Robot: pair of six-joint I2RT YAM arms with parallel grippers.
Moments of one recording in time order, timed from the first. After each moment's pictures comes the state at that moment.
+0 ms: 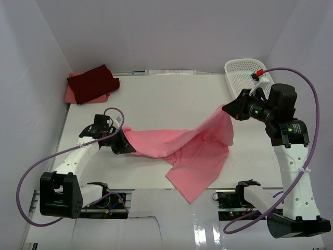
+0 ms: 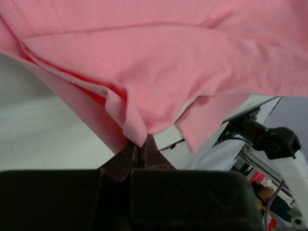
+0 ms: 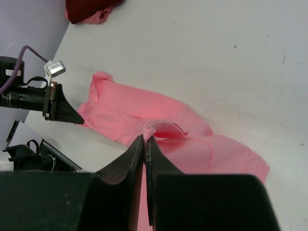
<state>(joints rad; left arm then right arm) -0.10 1.17 0.74 -0.65 0.56 -0.51 0.09 0.97 1.33 -0.77 -0.57 0.23</state>
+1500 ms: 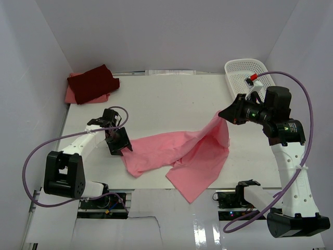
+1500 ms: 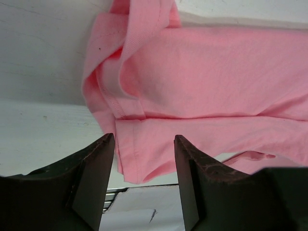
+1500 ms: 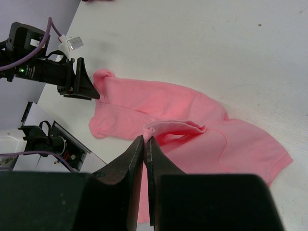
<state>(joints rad) -0.19 1.38 0.84 -0.79 0.17 -0.57 0.09 0.97 1.28 -0.82 -0.65 0.22</state>
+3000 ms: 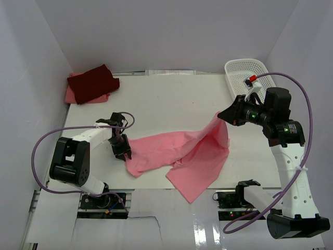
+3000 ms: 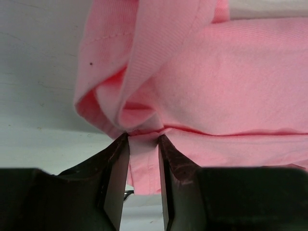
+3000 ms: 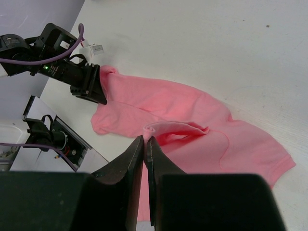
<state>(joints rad) -0.24 1.52 0.82 -0.79 0.14 -0.55 0.09 0.96 1.26 -0.81 -0.68 0.20</state>
